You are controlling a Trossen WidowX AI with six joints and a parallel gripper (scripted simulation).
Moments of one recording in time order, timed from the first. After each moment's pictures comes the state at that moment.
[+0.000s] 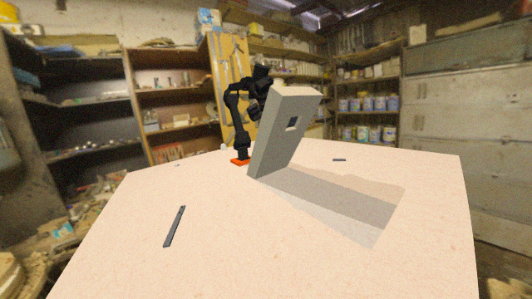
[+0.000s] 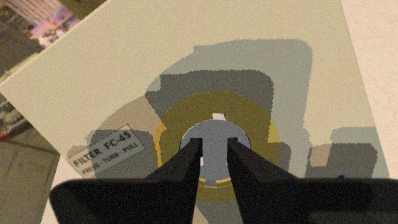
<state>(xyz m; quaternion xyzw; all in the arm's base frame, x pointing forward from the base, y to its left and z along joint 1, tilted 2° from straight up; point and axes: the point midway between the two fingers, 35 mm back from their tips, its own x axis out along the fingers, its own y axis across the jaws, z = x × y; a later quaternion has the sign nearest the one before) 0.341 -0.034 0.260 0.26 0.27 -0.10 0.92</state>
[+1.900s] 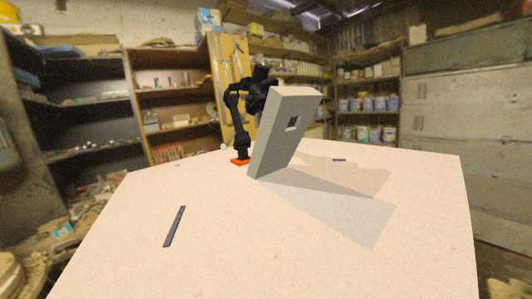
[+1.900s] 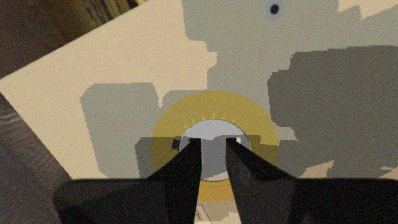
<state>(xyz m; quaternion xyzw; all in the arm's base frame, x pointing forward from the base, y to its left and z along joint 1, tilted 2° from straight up) 0.340 -0.034 0.258 0.81 0.13 -0.25 0.52</state>
